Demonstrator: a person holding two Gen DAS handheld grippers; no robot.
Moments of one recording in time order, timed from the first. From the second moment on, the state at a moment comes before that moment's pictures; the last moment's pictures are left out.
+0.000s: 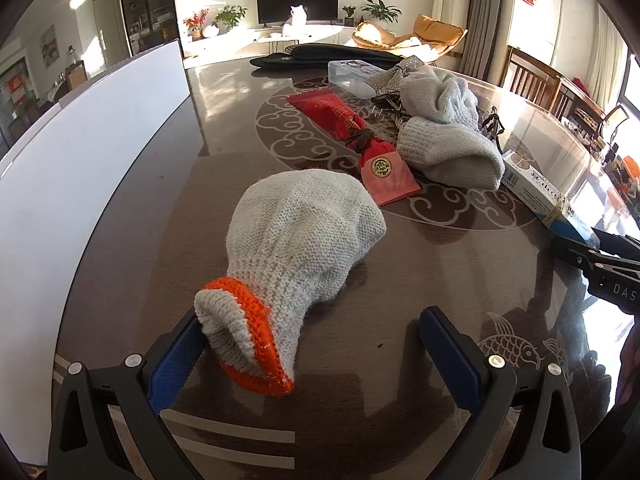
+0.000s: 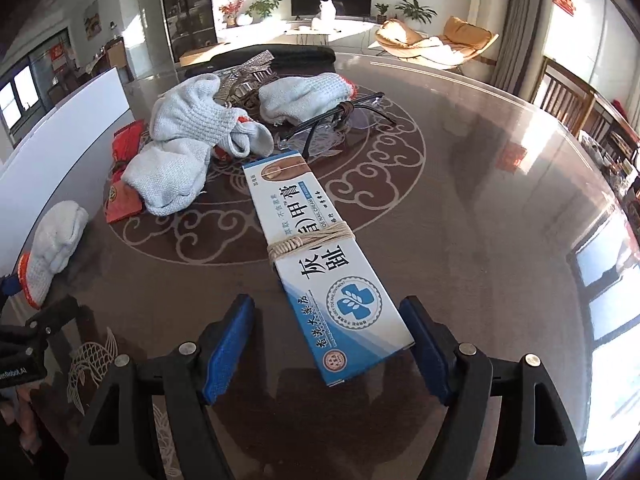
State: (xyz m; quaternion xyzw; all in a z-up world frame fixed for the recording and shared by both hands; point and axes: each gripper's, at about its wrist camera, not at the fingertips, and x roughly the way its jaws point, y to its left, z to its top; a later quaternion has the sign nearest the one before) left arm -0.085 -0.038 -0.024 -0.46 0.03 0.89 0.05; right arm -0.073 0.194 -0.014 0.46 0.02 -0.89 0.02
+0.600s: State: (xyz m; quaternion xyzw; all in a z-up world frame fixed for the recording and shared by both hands) left arm -0.120 -0.047 -0.024 -0.49 0.05 0.87 0.08; right arm -0.103 0.206 -0.024 0.44 0.07 -0.89 0.13
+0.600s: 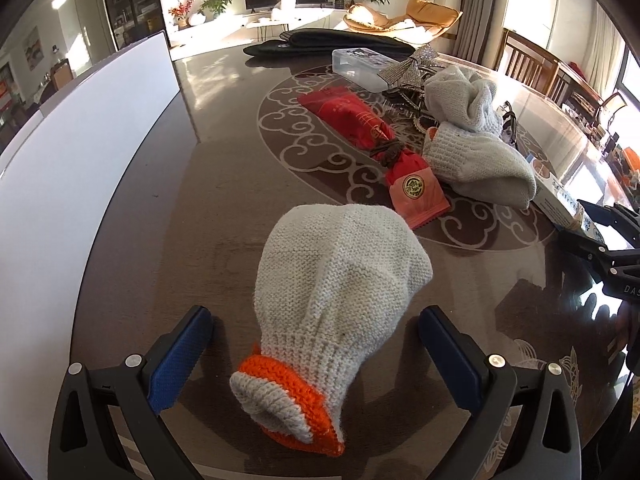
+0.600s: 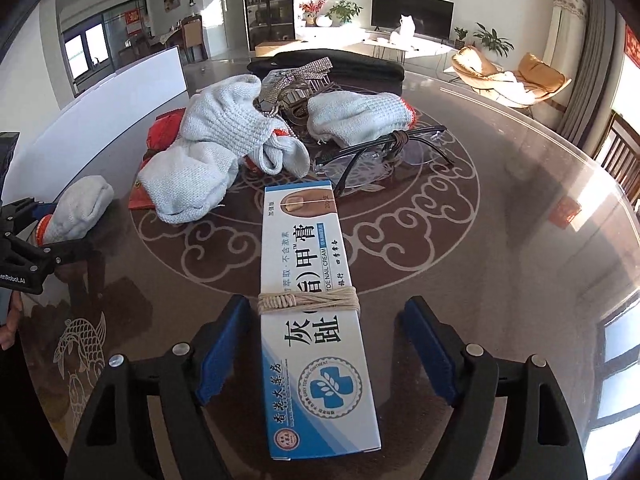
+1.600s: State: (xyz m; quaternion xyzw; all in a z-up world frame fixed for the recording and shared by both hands) left arm -0.035 -0.034 0.007 -0.45 -0.04 0.89 0.09; right arm -0.037 0.148 0.001 0.41 -0.06 -0.88 0.23
